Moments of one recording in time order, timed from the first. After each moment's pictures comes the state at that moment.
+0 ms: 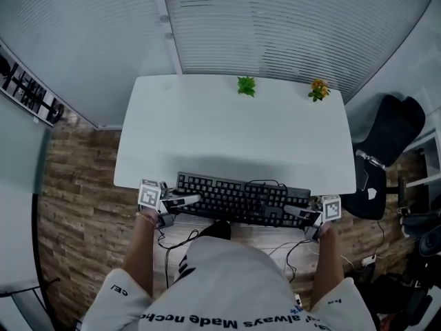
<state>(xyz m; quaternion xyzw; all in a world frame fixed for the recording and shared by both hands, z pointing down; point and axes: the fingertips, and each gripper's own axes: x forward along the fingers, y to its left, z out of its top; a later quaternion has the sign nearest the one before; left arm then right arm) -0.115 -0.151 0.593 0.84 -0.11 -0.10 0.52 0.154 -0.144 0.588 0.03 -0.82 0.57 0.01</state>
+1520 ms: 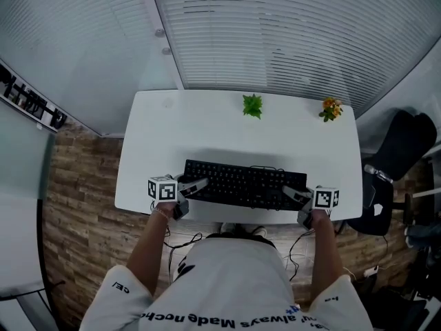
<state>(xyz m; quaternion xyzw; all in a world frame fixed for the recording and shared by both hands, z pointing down) -0.150 -0.322 0.656 0.82 -0.34 -0.02 0.46 0.147 -0.330 0.655 0.24 -0.81 0.52 0.09</state>
